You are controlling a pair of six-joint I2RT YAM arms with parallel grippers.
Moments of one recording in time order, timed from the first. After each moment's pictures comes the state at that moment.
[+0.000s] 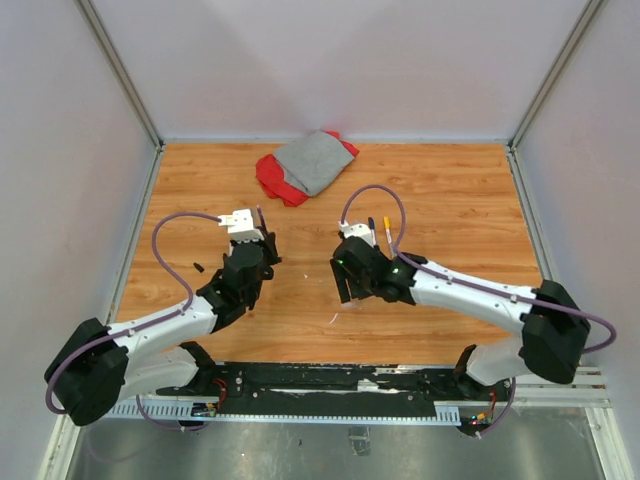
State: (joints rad) left arm -0.73 1.07 0.41 0.46 -0.67 -0.43; right arm 1.00 1.44 0.99 -0.58 0.31 0.57
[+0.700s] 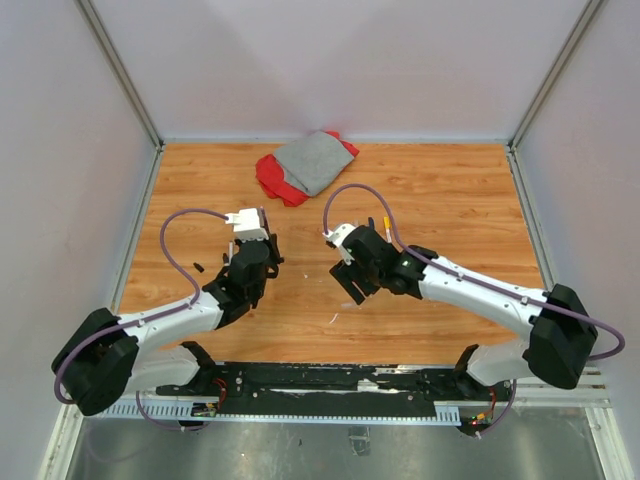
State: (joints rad) left arm -0.73 1.14 0.43 0.46 -0.68 -0.42; right arm 0.93 1.34 0.97 -0.57 0.19 0.05
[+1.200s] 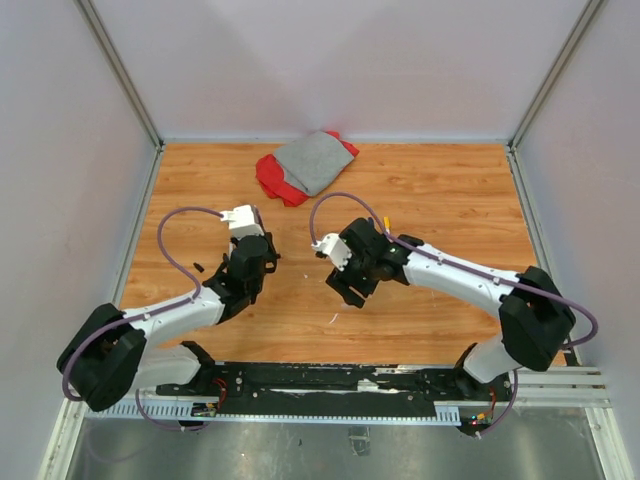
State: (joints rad) left arm -0.69 1.19 0.44 0.45 -0.68 -0.46; right arm 0.85 1.47 1.00 -0.60 -0.13 -0.20
